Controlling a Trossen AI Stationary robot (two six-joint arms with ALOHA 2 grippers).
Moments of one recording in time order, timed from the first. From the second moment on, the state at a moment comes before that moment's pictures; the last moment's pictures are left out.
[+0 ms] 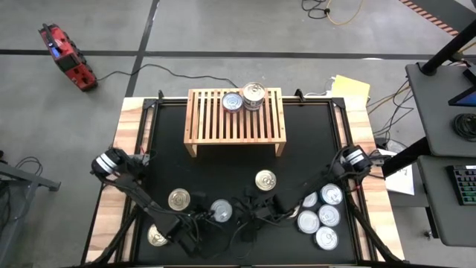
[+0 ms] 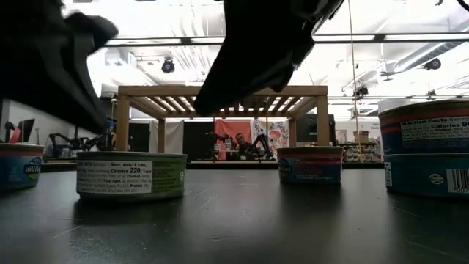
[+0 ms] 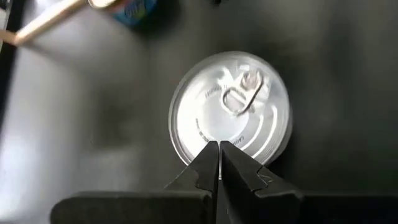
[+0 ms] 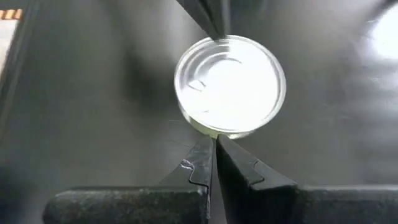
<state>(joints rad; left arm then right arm) -0.77 1.85 1.17 -0.66 -0.72 -0.53 0.46 2.04 1.46 -0.29 0.31 0.40</state>
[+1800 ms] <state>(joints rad) -0.81 1.78 0.91 -0.16 -0.70 -0.49 0.38 1.98 1.23 0.11 0.37 0.71</state>
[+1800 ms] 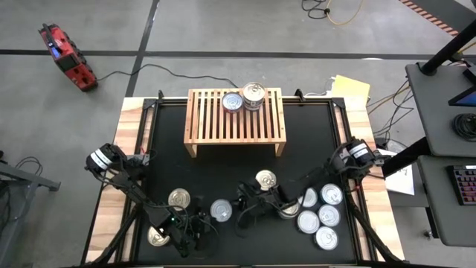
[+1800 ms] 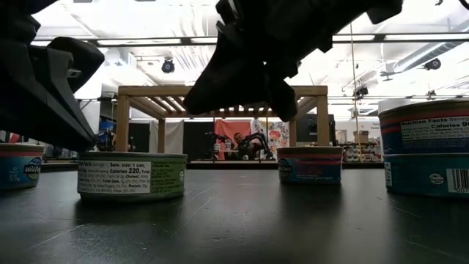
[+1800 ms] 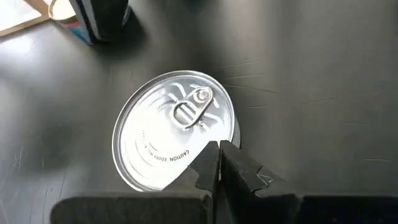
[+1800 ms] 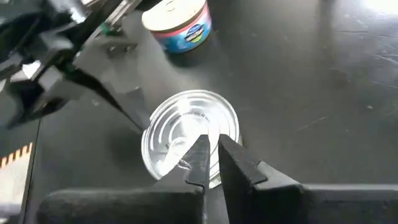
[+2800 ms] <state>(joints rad) -0.84 1.79 0.89 -0.17 -0.72 -0.59 0.37 2.04 1.27 0.12 0.31 0.81</state>
